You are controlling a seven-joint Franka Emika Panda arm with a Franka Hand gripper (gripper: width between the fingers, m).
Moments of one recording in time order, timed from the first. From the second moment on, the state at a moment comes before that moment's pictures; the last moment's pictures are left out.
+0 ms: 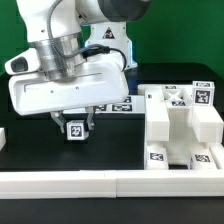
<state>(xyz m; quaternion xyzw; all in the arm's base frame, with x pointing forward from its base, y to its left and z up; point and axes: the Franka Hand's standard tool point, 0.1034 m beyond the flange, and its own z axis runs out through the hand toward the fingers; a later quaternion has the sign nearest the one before) 0.517 -0.085 0.023 -1.00 0.00 -0.04 0.06</state>
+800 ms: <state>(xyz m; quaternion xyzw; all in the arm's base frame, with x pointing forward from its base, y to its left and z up) 0.492 -0.095 0.020 -0.89 -0.45 0.01 0.01</state>
